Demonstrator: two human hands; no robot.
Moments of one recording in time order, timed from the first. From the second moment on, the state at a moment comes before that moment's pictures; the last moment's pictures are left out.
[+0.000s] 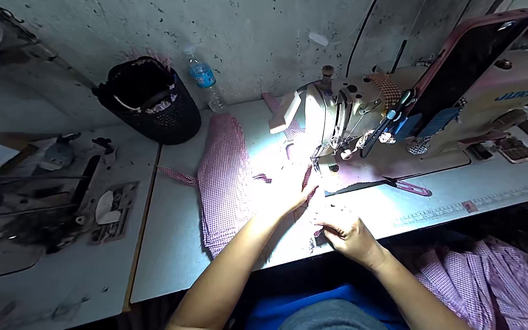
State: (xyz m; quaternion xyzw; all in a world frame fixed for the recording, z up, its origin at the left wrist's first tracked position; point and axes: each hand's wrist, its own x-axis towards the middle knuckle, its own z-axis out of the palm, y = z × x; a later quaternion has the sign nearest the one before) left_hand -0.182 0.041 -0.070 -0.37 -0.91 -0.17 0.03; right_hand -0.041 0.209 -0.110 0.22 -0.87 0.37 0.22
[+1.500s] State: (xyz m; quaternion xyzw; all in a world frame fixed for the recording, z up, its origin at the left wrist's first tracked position) left_hand -0.082 0.030 -0.092 -0.39 -0.74 -0.54 0.10; right_hand -0.024 0.211 -0.091 0.09 -0.81 0.51 0.28
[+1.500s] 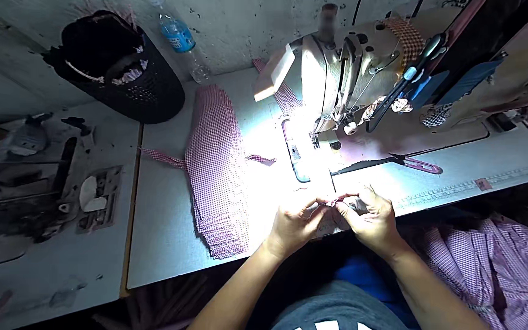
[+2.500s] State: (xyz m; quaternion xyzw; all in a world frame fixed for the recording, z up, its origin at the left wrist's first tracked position) left_hand -0.155 0.030 -0.074 -0.42 -0.89 -0.18 0.07; right_hand 0.002 0.209 -0.117 0.20 -0.88 0.36 0.26
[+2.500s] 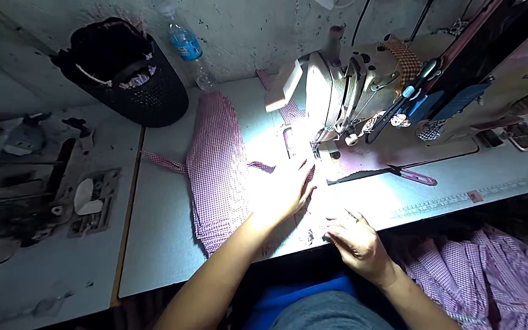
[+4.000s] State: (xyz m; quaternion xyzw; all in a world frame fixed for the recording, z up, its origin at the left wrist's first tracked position) left_hand -0.205 0.044 -0.082 -0.38 -0.90 -0.19 0.03; right_hand -0.021 0.305 -0.088 -0.07 -0.94 0.20 0.28
